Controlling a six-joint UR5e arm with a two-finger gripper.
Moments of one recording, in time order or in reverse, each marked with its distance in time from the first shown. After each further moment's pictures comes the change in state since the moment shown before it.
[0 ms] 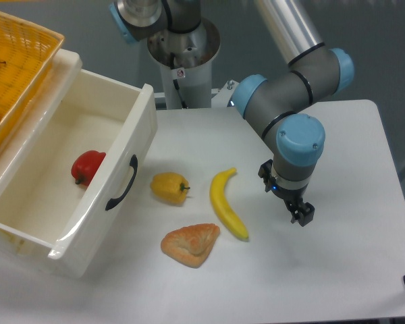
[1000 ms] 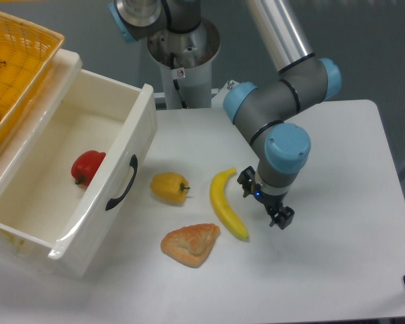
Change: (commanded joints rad) arm -0.061 -0.005 -0.086 0.023 -0.144 -0.194
